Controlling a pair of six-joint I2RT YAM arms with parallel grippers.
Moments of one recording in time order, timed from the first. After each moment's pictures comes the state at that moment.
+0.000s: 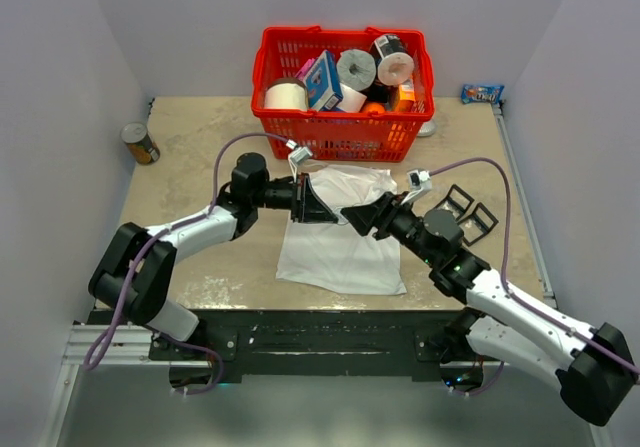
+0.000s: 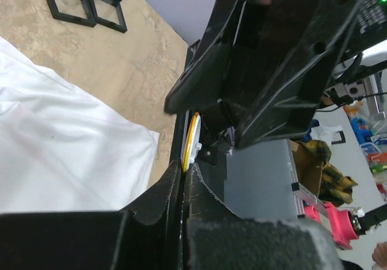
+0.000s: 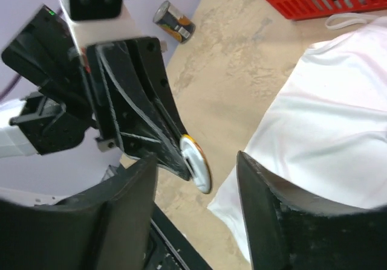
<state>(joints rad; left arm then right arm) -0.51 1.52 0.81 0.55 1.04 -0.69 0.70 0.89 0.47 0.38 -0.05 0.80</state>
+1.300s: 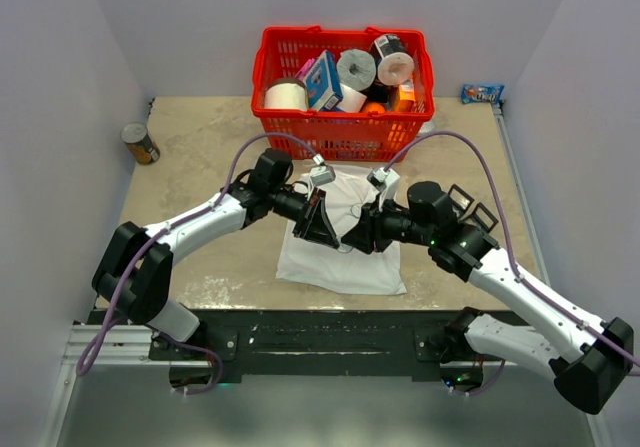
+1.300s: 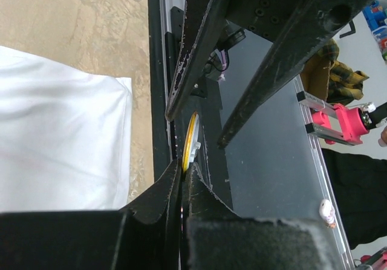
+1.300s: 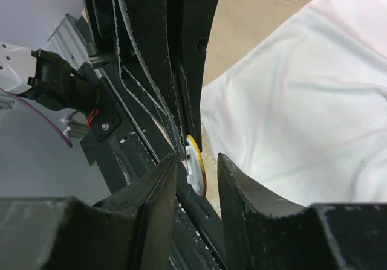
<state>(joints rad) -0.60 1.54 1.01 -0.12 1.21 -0.09 0.69 0.96 0.81 -0.30 -0.39 0.35</state>
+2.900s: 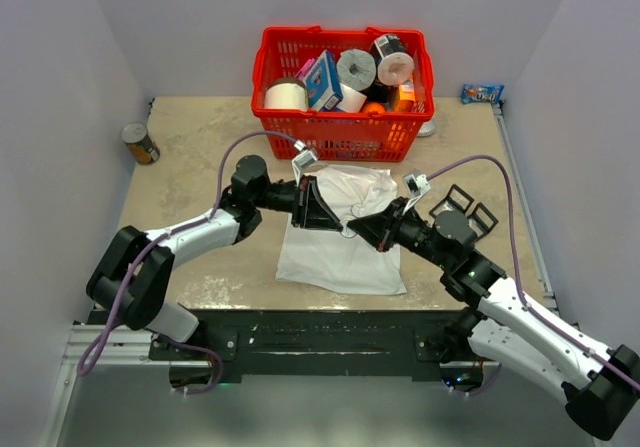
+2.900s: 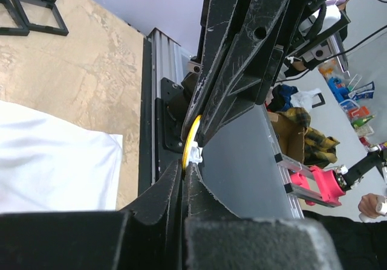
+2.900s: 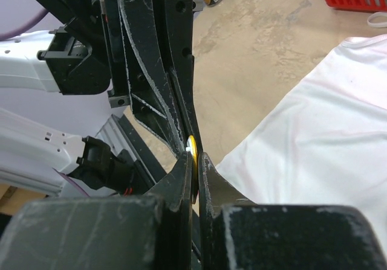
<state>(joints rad) -0.56 1.50 0.81 0.68 1.16 -0.74 0.69 0.75 0.53 0.15 -0.23 0.63</state>
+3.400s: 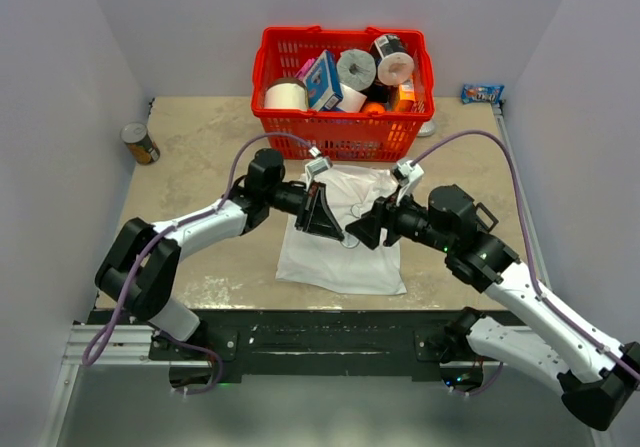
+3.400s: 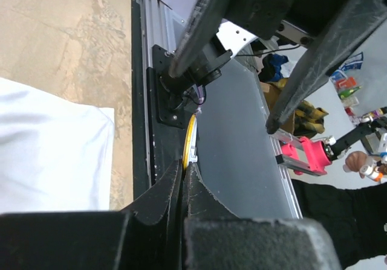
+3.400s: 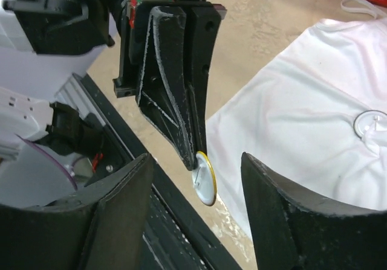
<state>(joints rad) -0.58 1.55 0.87 0.47 1.25 -0.58 0.69 0.81 0.79 -0.24 -0.24 0.43</state>
